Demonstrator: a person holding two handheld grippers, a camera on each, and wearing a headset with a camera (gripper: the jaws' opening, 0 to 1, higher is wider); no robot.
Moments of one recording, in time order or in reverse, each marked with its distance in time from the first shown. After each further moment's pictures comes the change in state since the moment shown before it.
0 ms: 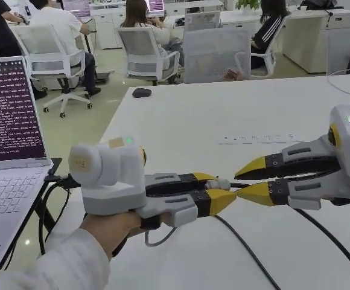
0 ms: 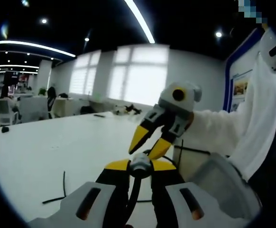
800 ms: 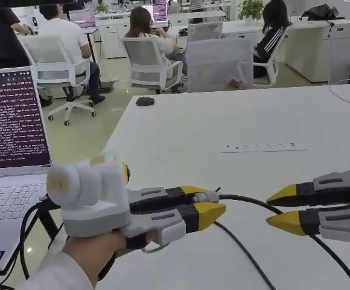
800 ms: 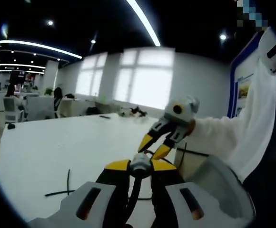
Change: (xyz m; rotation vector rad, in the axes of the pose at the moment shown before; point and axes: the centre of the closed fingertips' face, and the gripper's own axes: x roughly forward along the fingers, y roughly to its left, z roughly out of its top) left arm -0.020 -0.003 0.002 -0.022 -0.021 0.060; right arm -0.031 0.005 -0.029 0.098 0.056 -0.075
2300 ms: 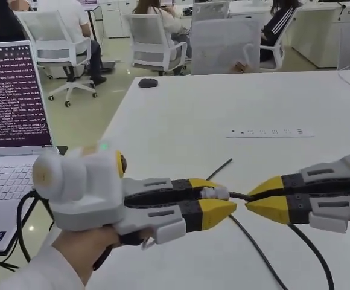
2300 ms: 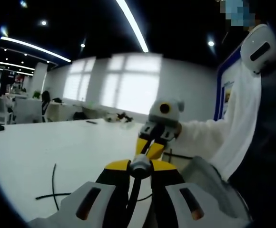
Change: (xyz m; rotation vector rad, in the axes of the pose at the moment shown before) left arm -0.018 -0.024 0.001 -0.004 -0.060 -0.132; right arm 0.019 0.038 0.033 0.096 -0.155 0.155
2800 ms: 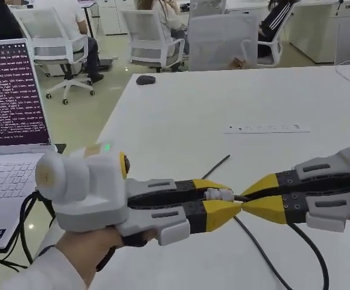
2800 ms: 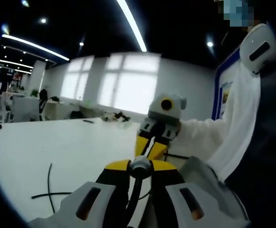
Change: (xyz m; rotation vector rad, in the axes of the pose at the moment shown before) left arm 0.006 -0.012 -0.003 -0.006 0.006 -0.028; right arm 0.009 0.017 0.013 -0.059 0.005 0.041
